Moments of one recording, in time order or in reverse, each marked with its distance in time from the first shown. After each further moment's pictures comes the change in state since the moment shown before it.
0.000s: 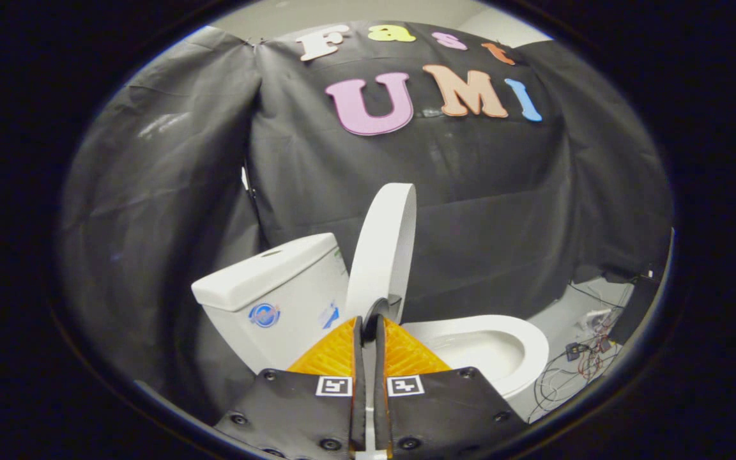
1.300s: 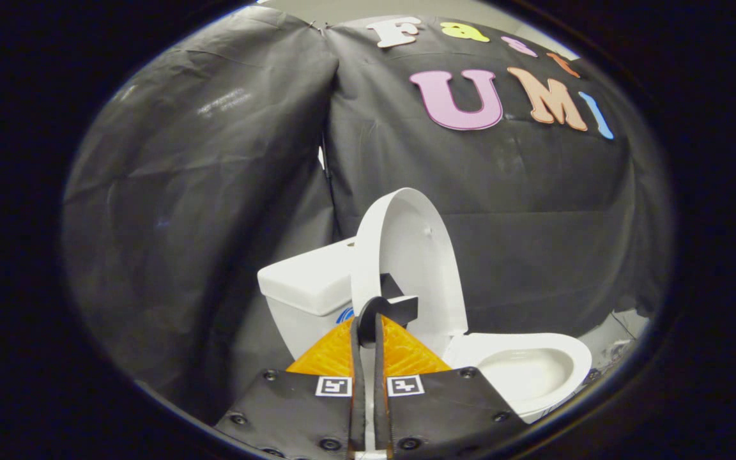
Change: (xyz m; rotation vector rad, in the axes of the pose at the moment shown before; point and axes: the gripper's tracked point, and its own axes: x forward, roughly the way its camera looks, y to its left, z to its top) arm 0.034 0.112 -0.015 -0.133 0.032 0.248
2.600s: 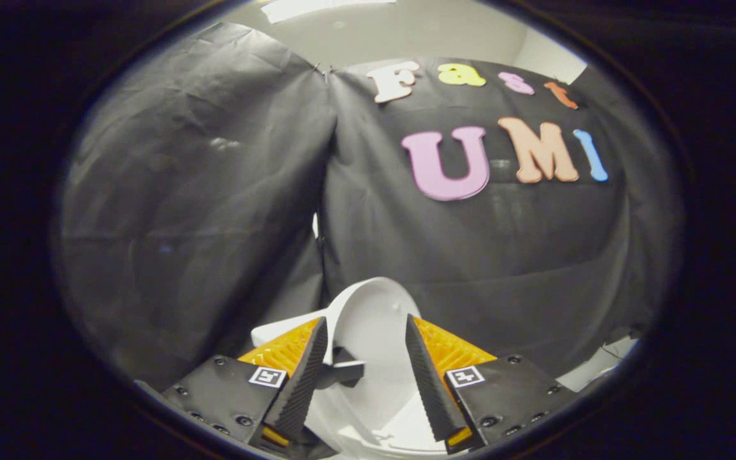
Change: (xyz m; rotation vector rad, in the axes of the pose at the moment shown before) arm -0.072 -0.084 0.131 -0.024 -0.317 -0.037
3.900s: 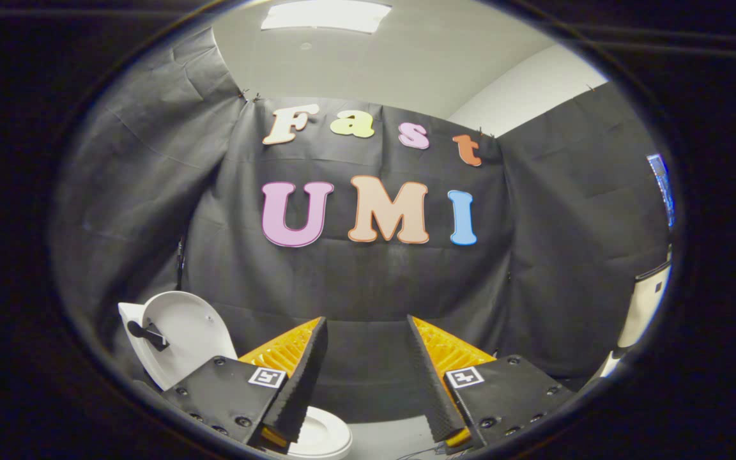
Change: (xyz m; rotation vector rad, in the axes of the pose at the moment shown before) arm -0.156 -0.337 0.093 -0.173 -0.110 -0.381
